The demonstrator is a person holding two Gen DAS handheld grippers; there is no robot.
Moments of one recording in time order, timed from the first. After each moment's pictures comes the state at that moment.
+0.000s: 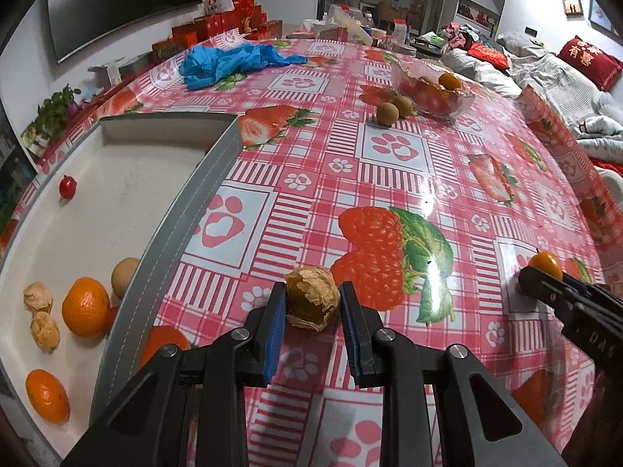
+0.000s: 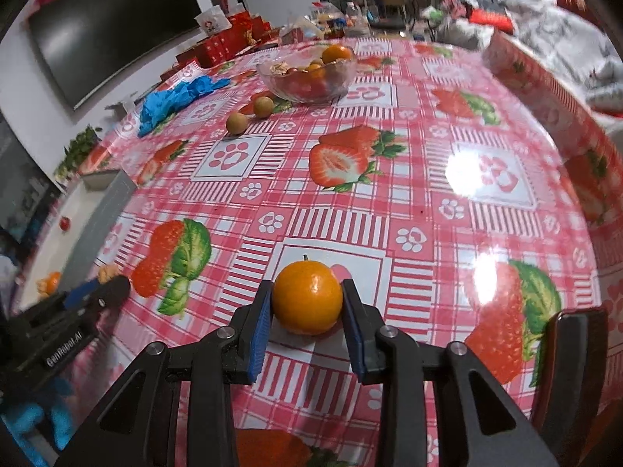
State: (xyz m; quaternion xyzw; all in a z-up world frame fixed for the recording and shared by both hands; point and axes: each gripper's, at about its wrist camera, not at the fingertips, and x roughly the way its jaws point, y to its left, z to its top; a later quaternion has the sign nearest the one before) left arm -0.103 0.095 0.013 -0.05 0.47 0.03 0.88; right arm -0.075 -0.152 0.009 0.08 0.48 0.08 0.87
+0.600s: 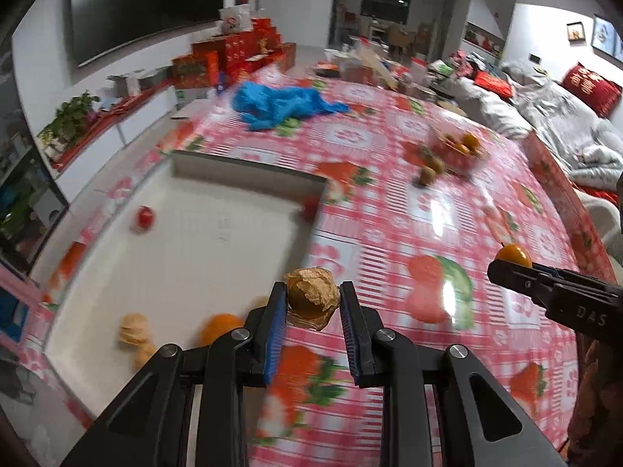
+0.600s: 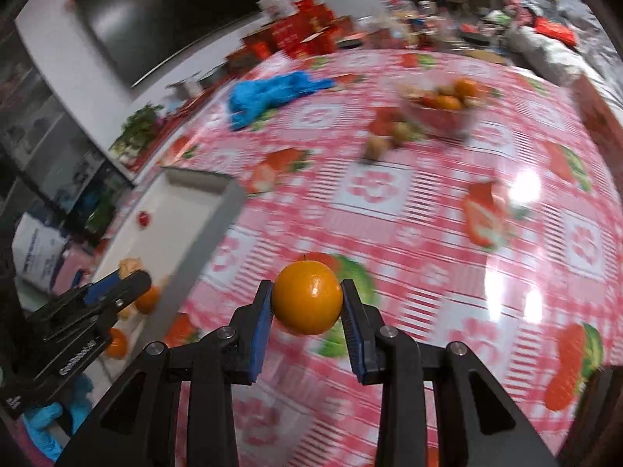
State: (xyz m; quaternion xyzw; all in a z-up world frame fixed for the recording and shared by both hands) left arm -0.129 0.178 0.076 -0.06 0.43 0.05 0.90; right arm -0.055 -0.050 0.059 0.06 0.49 0.21 0.84
